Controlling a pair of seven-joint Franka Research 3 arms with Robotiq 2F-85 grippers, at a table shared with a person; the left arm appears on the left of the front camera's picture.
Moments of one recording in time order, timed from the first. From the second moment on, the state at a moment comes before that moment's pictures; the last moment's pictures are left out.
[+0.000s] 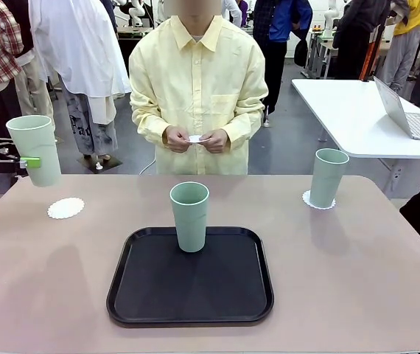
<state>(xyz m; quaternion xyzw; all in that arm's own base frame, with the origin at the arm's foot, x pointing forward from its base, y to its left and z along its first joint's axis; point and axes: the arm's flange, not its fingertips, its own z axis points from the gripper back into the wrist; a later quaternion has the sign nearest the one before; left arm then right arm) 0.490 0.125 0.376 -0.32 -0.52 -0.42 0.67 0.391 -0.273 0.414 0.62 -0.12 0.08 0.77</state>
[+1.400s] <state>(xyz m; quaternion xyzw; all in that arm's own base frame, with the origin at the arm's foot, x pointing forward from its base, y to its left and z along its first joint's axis) 0.550 0.139 0.283 -0.36 -0.52 -0.45 0.64 0.391 -0.274 0.414 0.62 -0.12 0.08 0.77</state>
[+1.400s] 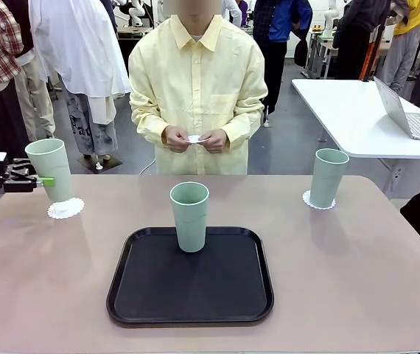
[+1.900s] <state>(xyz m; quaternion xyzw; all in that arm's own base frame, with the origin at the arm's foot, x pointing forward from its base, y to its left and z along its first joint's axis) 0.548 0.136 0.266 -0.36 -0.51 -0.45 0.63 0.391 -0.273 0.414 0.62 -0.12 0.08 0.77</state>
